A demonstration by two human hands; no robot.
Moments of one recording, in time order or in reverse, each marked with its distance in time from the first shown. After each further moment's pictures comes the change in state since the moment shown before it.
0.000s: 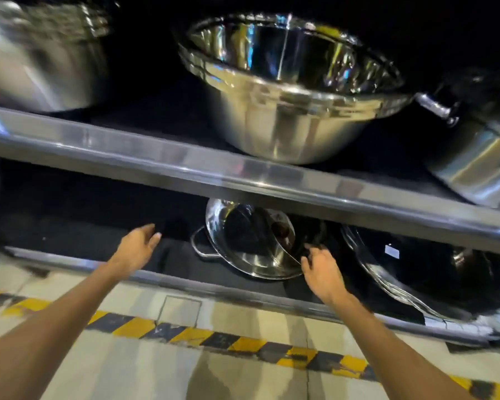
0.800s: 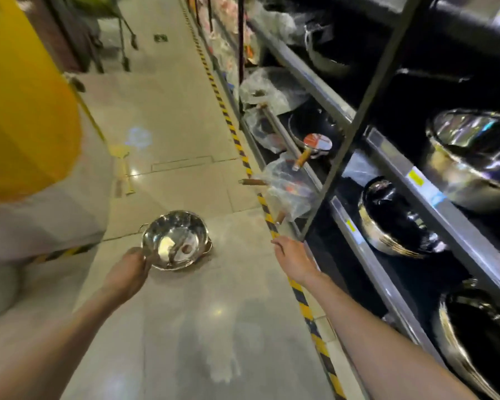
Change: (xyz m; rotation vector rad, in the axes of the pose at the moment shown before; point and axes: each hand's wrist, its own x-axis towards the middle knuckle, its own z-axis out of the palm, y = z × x) left_hand -0.625 -0.014 -0.433 0.040 0.577 -0.831; right_hand -0.383 -0.495 -0.211 -0.184 -0.684 -1.201
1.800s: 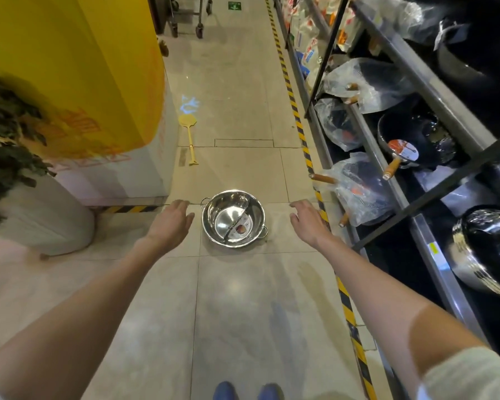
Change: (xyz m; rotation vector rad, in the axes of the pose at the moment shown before) left_hand 0.020 -0.131 -0.110 0.006 -0.032 -0.091; right_hand 0.083 -0.196 0.083 -0.137 -0.079 -0.108
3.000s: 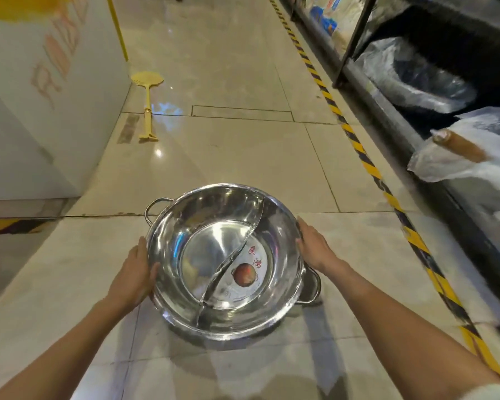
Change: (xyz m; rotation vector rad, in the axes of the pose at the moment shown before) left_hand 0.463 -0.278 0.514 -0.234 0.025 -0.141; right_hand 0.487 0.264 0.473 0.064 -0.066 0.108
